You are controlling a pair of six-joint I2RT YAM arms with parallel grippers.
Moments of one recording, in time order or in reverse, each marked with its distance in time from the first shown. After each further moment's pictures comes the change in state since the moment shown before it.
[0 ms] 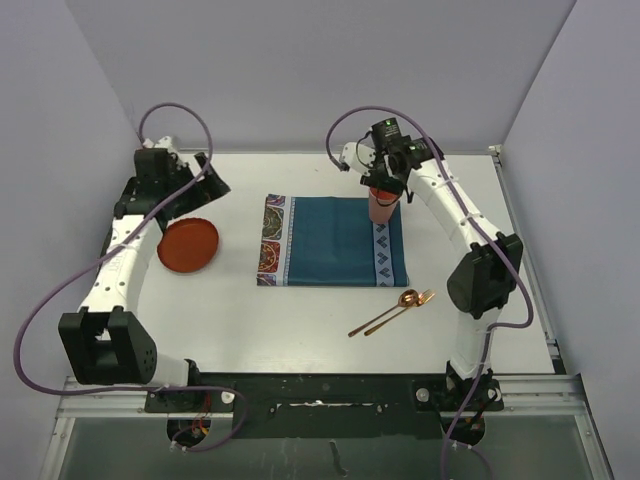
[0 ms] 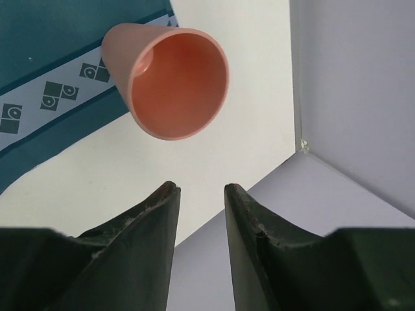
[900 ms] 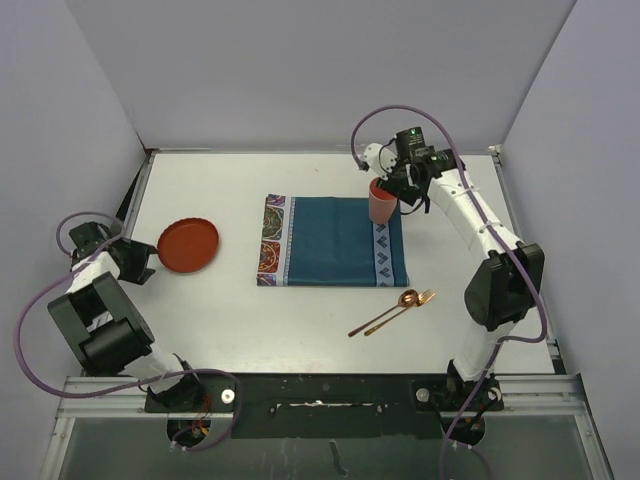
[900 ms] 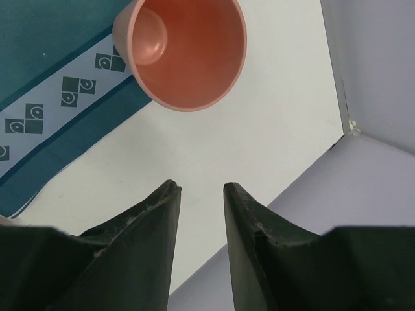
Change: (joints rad) left arm 0.626 0.098 -0.406 0.156 0.043 -0.327; right arm -0.094 -0.145 -0.240 0.132 -0.098 0.133
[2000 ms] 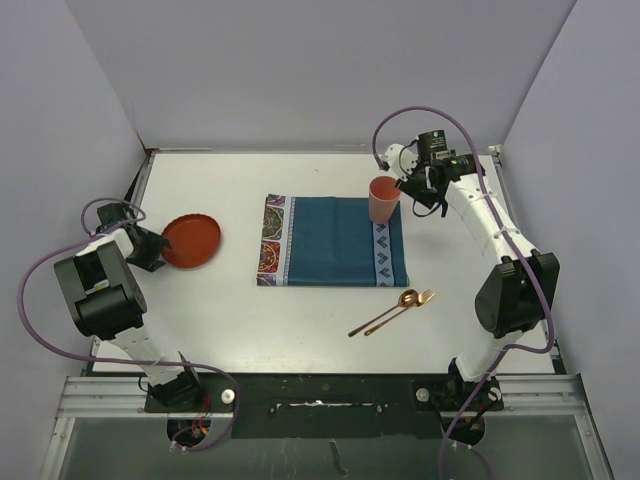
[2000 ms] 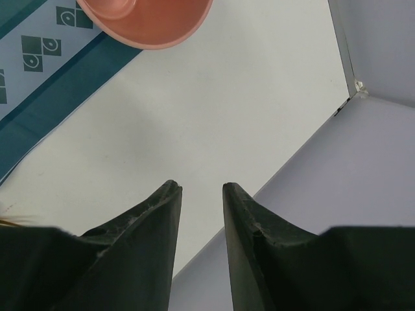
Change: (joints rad) left arm -0.153 0.258 0.168 -0.006 -0.178 0.026; right arm -0.091 -0.083 -0.099 0.028 0.004 -0.004
